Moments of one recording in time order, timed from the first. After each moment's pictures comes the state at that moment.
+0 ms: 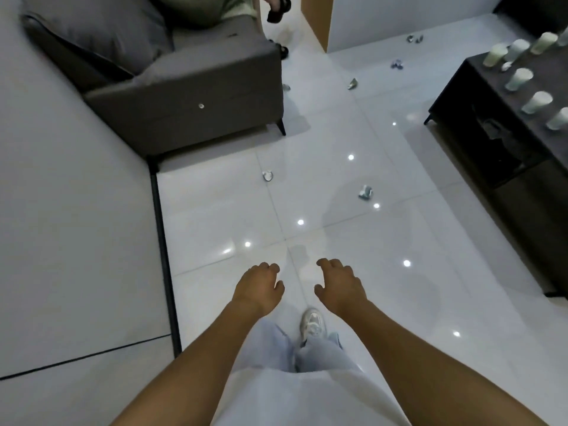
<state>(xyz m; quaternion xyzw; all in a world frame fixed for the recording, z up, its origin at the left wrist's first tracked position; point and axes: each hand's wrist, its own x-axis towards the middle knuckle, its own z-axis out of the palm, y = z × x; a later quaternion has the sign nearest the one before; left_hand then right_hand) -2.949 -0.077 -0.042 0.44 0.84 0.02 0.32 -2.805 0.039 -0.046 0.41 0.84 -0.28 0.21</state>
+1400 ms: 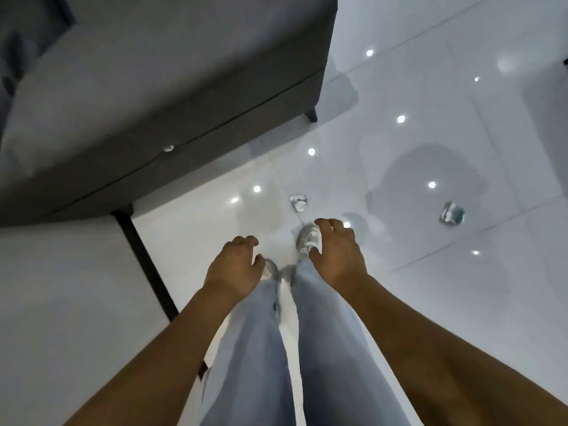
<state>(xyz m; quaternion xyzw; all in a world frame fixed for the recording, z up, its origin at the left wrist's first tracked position) -3.515 0.310 -0.275 0.37 0.82 -0.03 0.43 -3.354 0.423 -0.292 0.48 0.76 -0.38 0.22</state>
